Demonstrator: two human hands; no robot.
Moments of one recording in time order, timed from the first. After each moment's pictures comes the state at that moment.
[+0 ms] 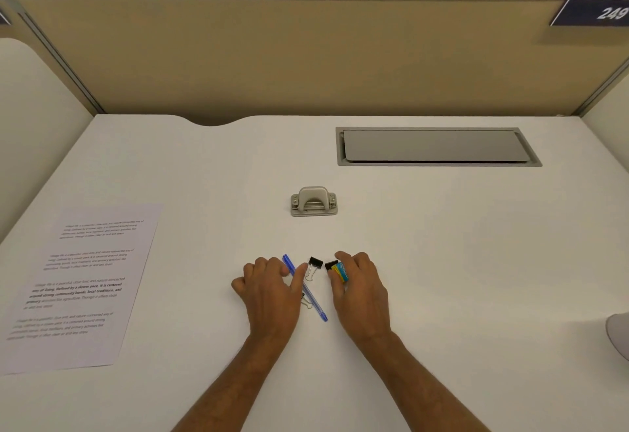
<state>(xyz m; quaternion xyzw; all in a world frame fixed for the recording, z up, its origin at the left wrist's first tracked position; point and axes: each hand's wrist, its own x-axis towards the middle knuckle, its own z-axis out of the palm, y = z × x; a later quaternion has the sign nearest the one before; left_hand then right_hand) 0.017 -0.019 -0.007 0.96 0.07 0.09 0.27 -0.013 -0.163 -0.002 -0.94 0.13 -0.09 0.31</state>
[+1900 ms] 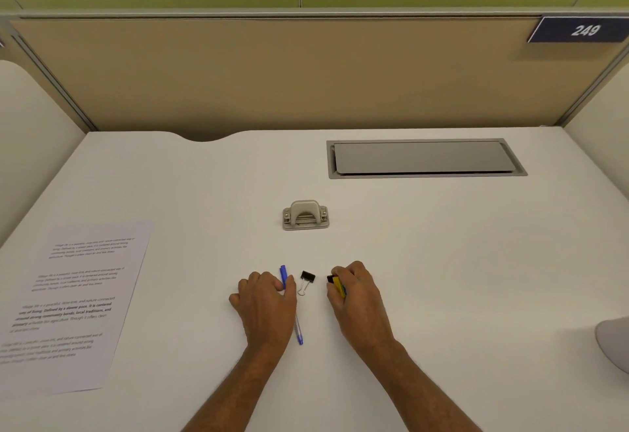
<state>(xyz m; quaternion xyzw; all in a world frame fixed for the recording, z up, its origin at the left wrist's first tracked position) 0.025 -0.031 -0.001 0.95 0.12 0.05 0.29 -0.009 -0.180 0.006 -0.93 0.09 -0.05 0.34</state>
